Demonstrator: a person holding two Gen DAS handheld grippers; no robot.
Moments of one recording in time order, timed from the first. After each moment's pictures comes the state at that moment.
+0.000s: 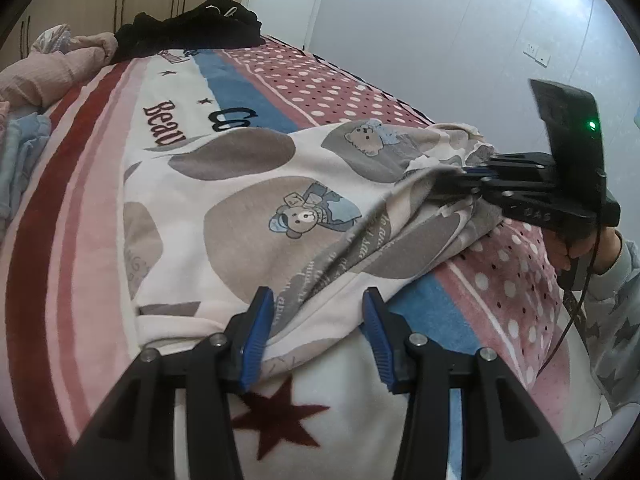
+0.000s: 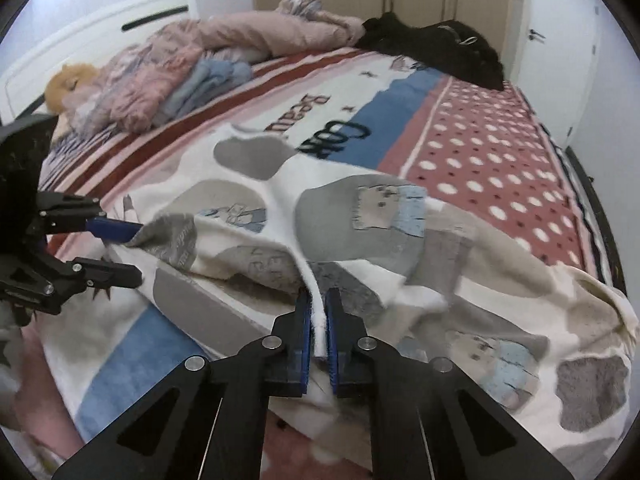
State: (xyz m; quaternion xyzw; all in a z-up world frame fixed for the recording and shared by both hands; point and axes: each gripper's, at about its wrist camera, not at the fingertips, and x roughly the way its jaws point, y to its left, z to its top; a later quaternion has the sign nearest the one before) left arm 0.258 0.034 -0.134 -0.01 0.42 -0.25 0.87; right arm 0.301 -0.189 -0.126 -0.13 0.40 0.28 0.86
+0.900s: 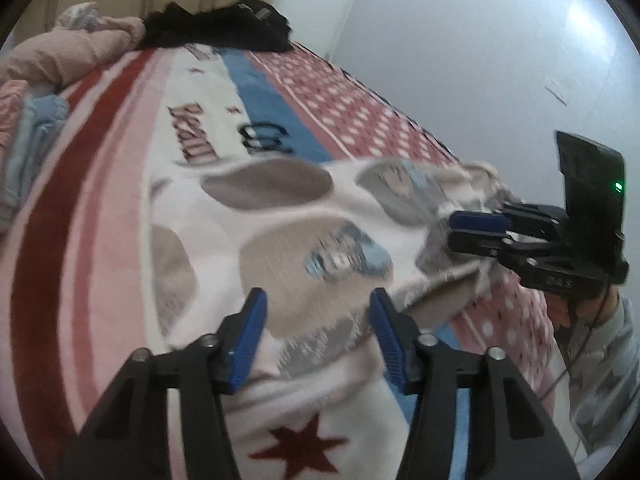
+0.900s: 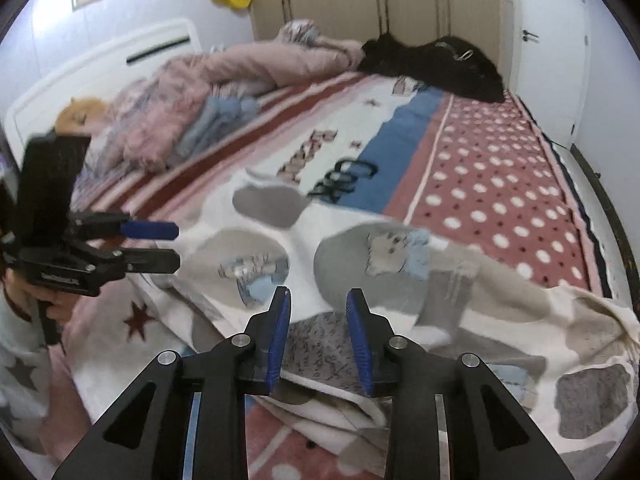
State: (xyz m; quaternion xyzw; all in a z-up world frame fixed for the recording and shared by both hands) left arm 0.285 0.052 -0.126 -0.06 0.43 -0.23 0.87; right arm 0.306 -0.170 -0.114 -0.09 0.40 0.31 0.86
